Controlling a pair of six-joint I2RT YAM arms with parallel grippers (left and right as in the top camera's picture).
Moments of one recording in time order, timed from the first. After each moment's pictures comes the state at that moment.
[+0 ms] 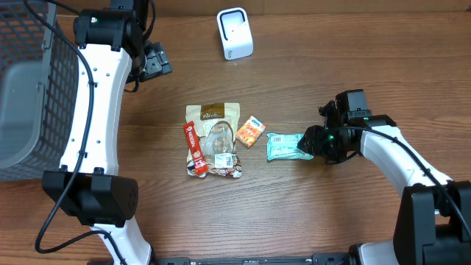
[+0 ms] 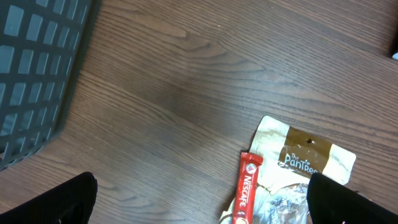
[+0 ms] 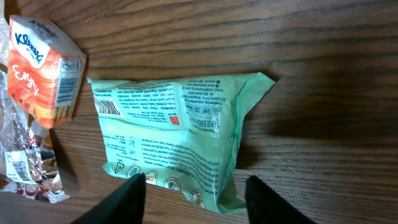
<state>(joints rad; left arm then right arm) -0.10 1.96 2.15 -1.50 -0.21 -0.52 0.09 1.62 0.92 -0.66 -0.39 0.28</state>
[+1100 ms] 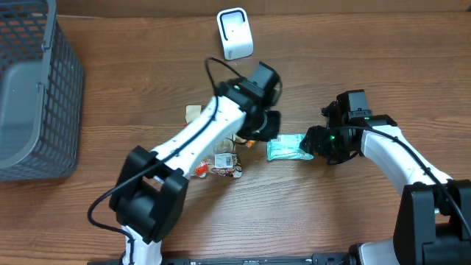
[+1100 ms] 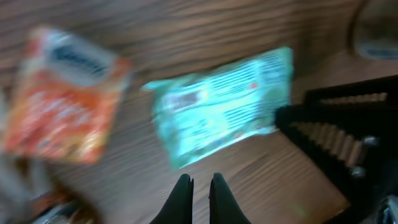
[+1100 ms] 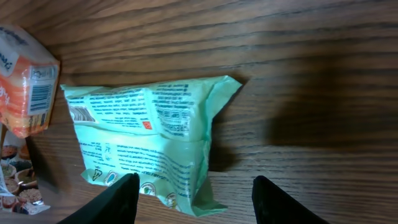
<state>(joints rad) -0.66 1.99 1.59 -0.86 0.32 -0.48 0.08 1.63 0.92 -0.67 -0.33 0.28</state>
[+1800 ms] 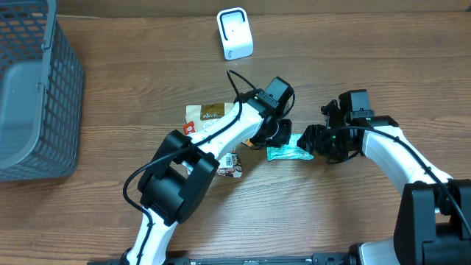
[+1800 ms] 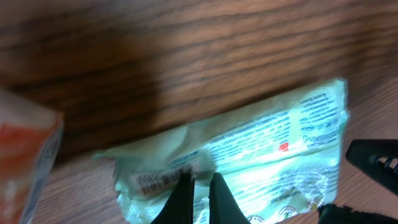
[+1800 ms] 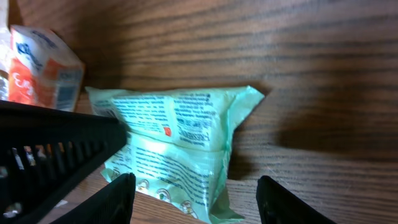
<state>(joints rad) -0.70 2.17 1.60 -0.73 0.31 -0.55 0.07 1.63 0.91 -0.63 -0.40 0.26</state>
